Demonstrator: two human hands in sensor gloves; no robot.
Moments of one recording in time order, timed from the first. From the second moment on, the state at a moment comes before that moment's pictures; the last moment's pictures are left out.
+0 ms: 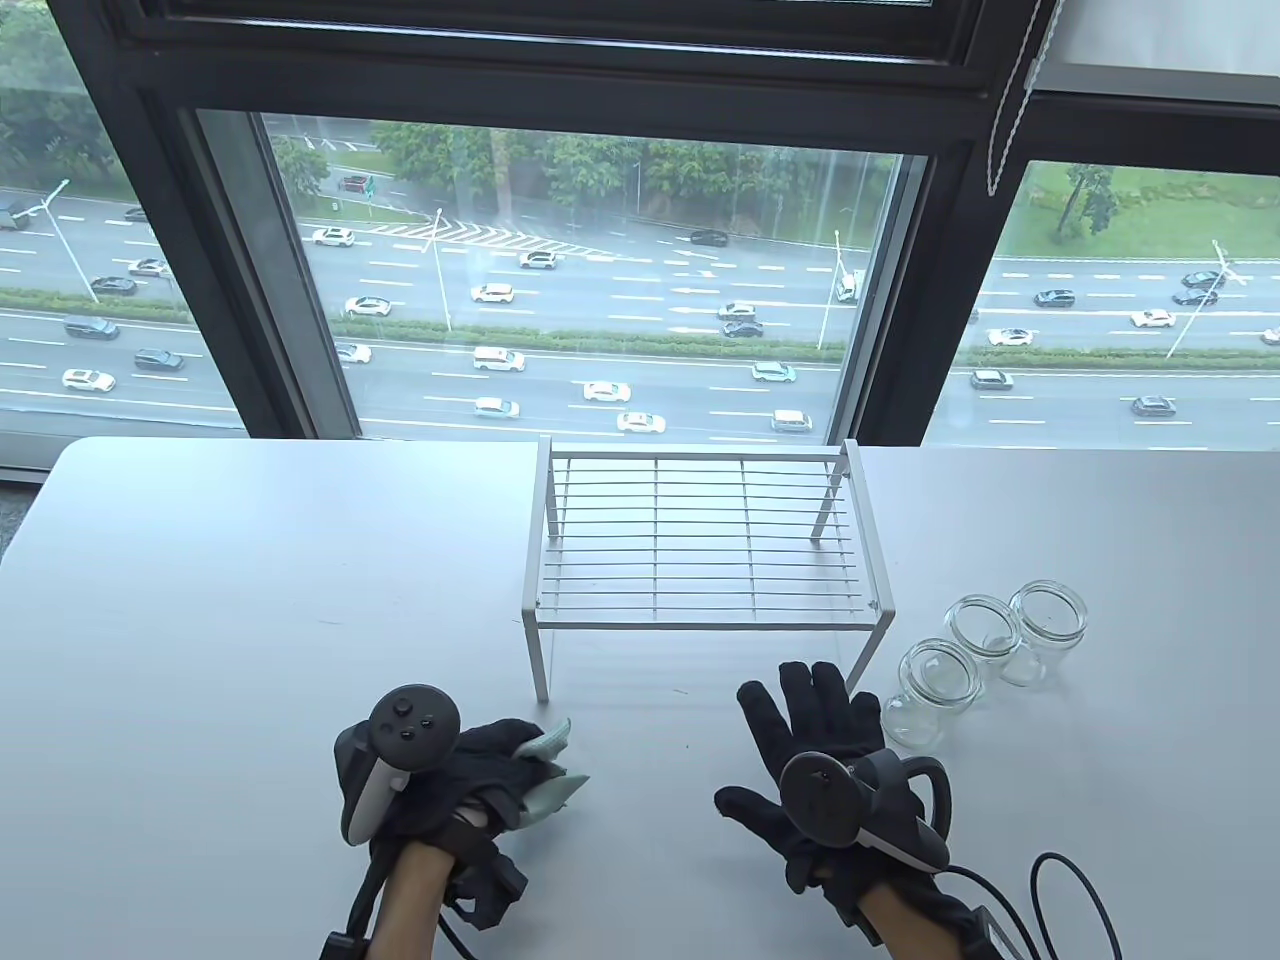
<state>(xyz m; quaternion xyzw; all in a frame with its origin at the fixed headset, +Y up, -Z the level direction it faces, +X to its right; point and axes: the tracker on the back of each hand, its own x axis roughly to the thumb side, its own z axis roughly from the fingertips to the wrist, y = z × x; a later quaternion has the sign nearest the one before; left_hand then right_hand) -0.188 -0.733 -0.315 -0.06 -0.03 0.46 0.89 0.156 -0.705 -0.296 0.18 -0.03 0.98 0.05</state>
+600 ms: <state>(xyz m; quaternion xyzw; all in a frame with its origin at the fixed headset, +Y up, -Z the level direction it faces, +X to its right) -0.177 -0.723 -0.302 0.08 -0.04 0.62 0.78 0.190 -0.678 -0.291 0.12 -0.11 0.98 0.10</state>
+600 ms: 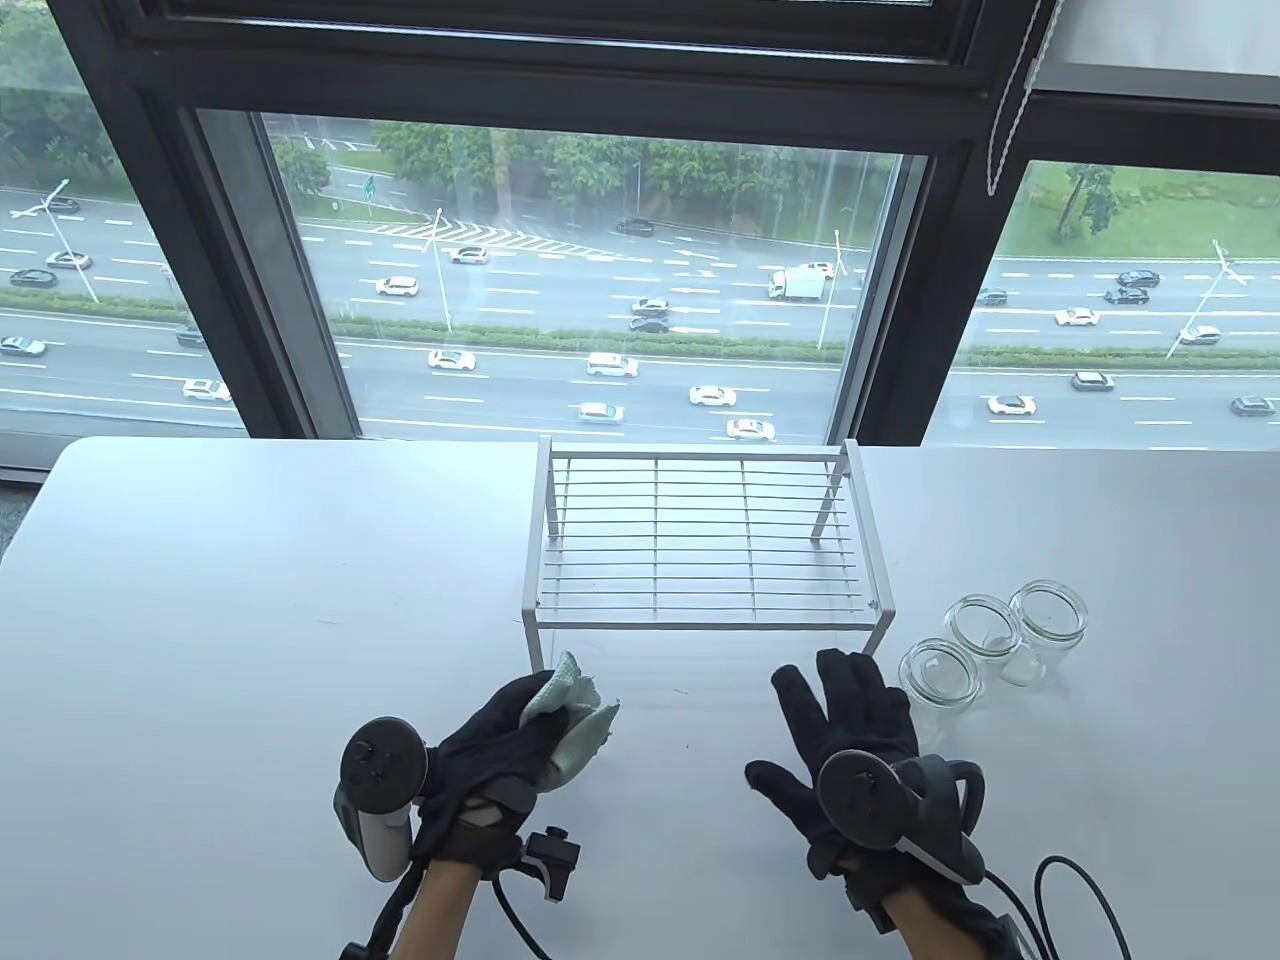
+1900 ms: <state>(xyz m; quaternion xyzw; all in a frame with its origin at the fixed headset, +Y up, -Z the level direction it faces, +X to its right) -0.163 -0.719 -0.300 0.10 -0.08 0.60 0.79 0.263 -0.699 -0.325 -0.14 -0.03 0.99 0.01</state>
